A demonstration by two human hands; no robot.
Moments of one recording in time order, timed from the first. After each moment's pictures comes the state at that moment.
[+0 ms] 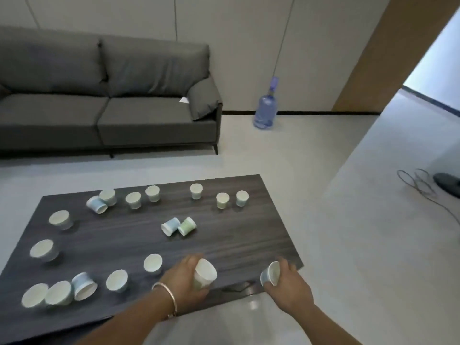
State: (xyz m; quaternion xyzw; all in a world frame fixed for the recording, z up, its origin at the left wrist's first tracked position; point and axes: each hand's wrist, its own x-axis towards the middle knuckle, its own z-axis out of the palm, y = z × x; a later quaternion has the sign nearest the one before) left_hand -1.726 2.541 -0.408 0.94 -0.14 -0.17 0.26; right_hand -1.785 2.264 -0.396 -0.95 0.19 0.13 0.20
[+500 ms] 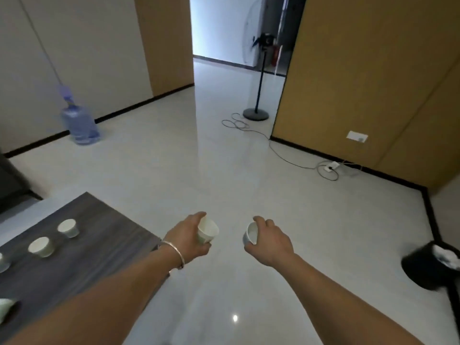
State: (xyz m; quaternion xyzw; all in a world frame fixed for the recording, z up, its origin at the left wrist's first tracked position) left_hand -1.912 2.130 -0.317 0.82 -0.50 -0.17 0.21; right_hand -2.111 1.997 -0.321 -0.87 0.45 0.00 0.18
